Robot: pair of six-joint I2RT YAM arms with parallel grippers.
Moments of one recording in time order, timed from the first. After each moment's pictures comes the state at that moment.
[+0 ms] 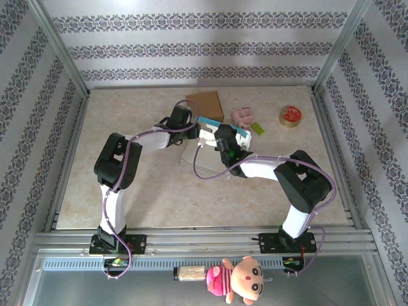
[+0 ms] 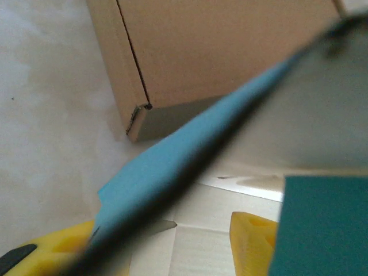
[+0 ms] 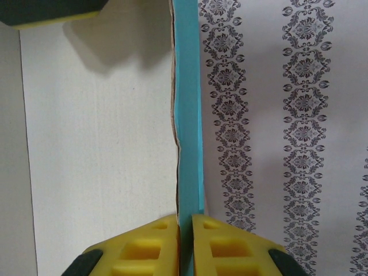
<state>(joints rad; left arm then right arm) -0.43 2.06 1.38 -0.12 0.05 -0.47 0.66 1.75 0.87 0.48 0.56 -1.12</state>
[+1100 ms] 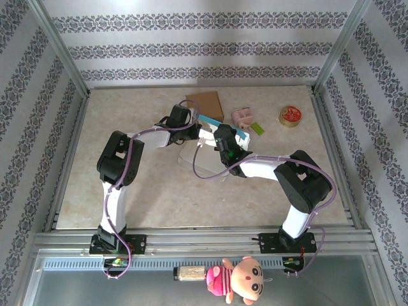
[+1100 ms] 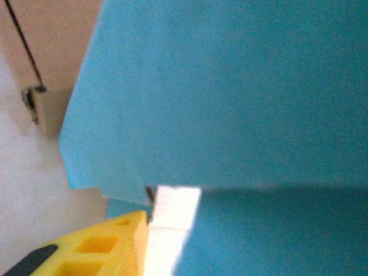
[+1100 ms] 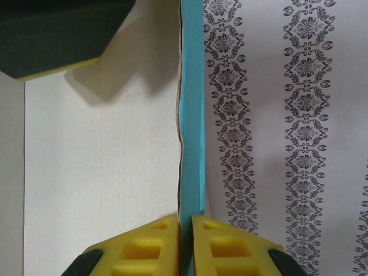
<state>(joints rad) -0.41 2.08 1.38 -0.07 0.28 -0.49 0.67 1.75 0.88 0.46 0.56 -1.10</state>
